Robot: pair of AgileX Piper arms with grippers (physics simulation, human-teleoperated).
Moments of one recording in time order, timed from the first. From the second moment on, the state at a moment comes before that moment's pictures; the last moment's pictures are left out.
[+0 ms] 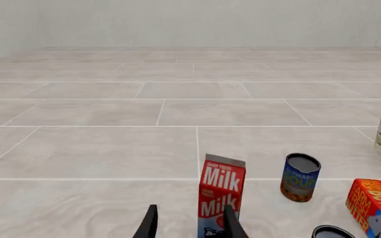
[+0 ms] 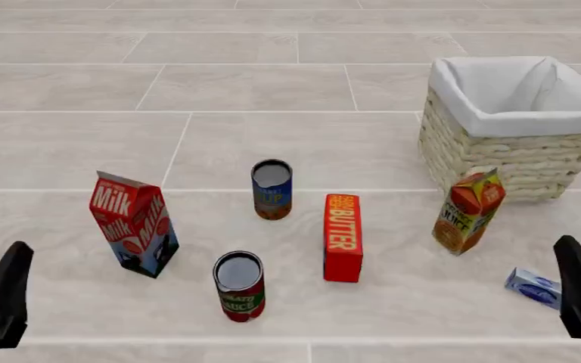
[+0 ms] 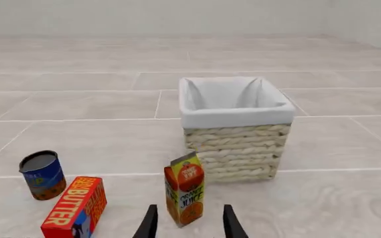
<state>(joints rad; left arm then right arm) 0.00 0.00 0.00 0.00 0.00 -0.03 0.06 -0.06 0.06 0.00</state>
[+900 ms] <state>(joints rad) 0.00 0.01 0.00 0.00 0.00 -0.04 0.04 -0.35 0.34 -0.11</state>
